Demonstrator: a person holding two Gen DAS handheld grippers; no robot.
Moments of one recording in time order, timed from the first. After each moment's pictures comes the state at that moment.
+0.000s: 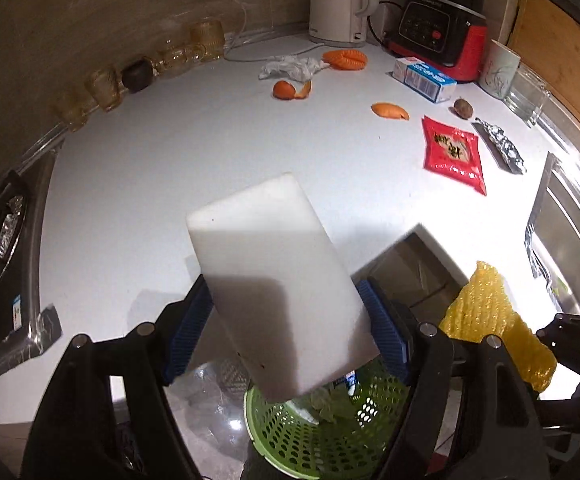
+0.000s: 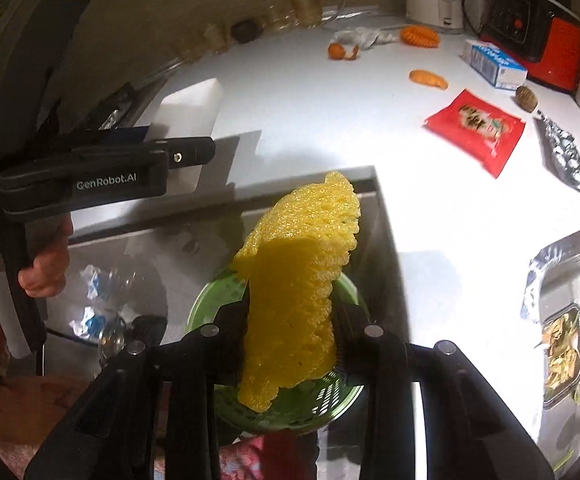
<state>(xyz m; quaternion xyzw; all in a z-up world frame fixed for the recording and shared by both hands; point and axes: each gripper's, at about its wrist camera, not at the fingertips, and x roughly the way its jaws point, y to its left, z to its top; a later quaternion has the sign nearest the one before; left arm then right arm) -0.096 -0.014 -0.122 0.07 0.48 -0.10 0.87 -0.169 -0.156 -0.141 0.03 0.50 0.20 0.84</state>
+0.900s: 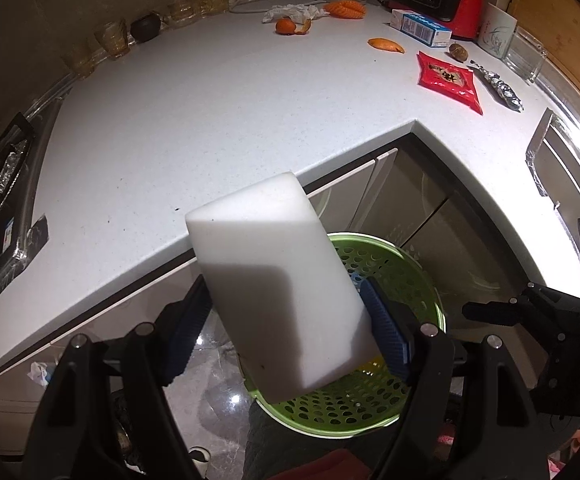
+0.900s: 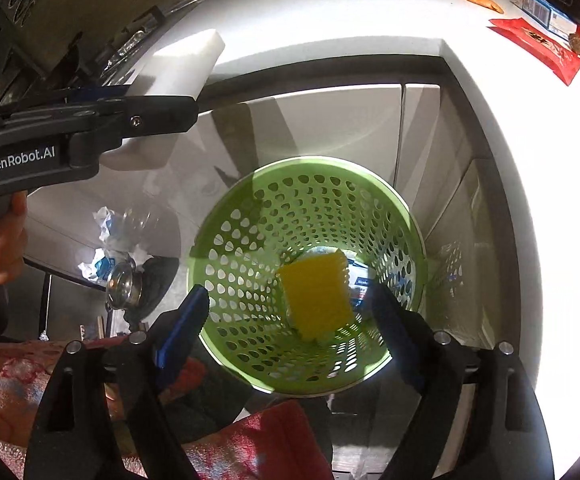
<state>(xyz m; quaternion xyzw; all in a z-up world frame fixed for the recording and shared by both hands) -0.159 -0.004 -0.164 0.07 0.52 -0.09 0.85 -0.204 -0.136 -0.207 0.00 0.56 0.24 0.79</state>
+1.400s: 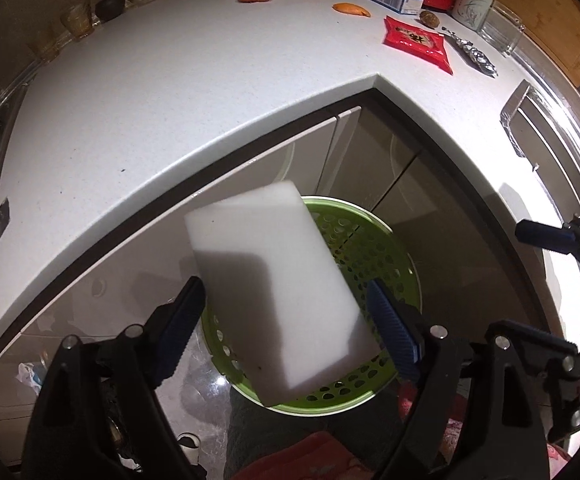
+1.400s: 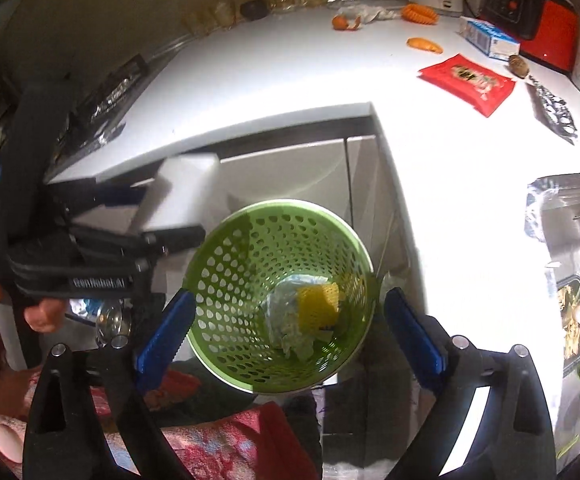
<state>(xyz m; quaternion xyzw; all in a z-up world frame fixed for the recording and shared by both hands) -0.172 -0.017 -0.186 0.07 0.56 -0.14 0.82 -0.215 -0.170 -0.153 0.02 0.51 0.19 0.84</state>
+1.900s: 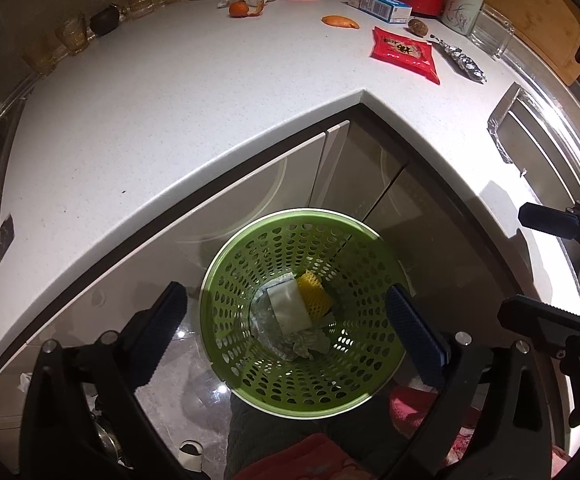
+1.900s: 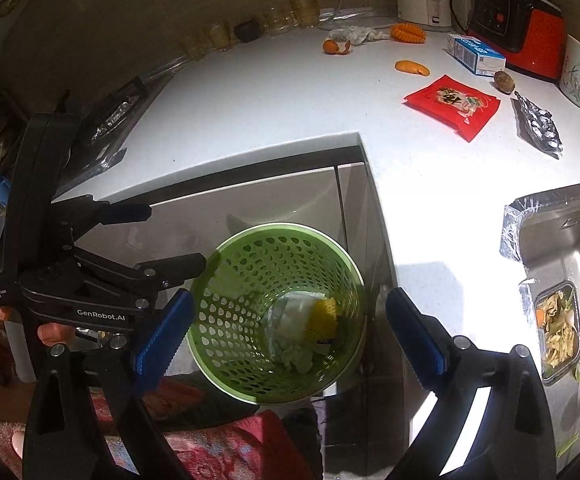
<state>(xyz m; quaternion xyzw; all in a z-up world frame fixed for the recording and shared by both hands) -0.172 -0.019 -0.170 0.07 0.54 -0.15 0.82 -0.210 -0.178 -0.135 0.03 0.49 0.19 0.85</state>
